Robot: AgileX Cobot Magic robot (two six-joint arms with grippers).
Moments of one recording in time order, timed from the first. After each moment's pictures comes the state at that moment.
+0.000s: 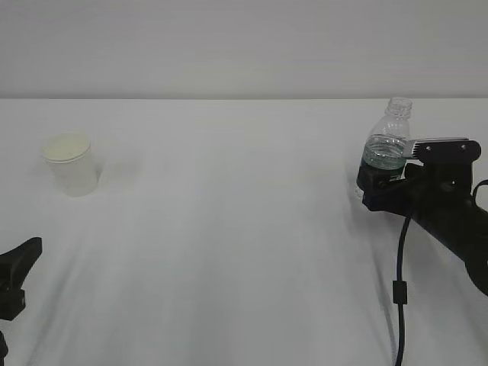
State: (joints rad) left arm -0.35 1.54 -0.01 -0.19 -1.14 0.09; right arm 0.13 2.10 -0.65 -0.03 -1.07 0.06
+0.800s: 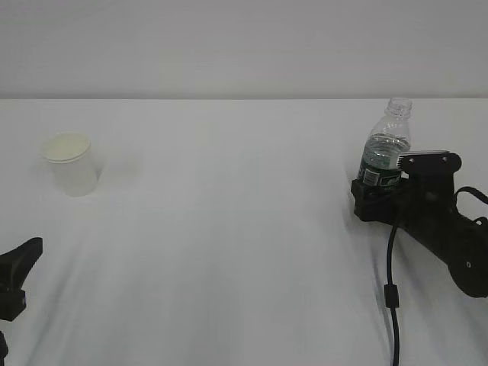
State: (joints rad) left arm -0.35 1.54 -0.01 -0.18 -1.14 0.09; right arm 0.13 2.22 -0.73 -0.03 -1.04 0.06
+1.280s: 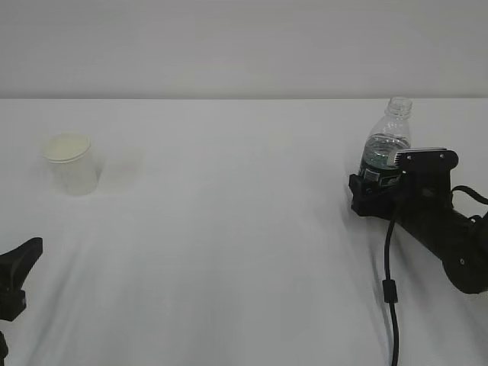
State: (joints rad) left arm -0.35 1.54 -0.01 -0.18 -1.15 0.09; right arm 0.13 2.24 -0.76 -0.03 -1.07 0.06
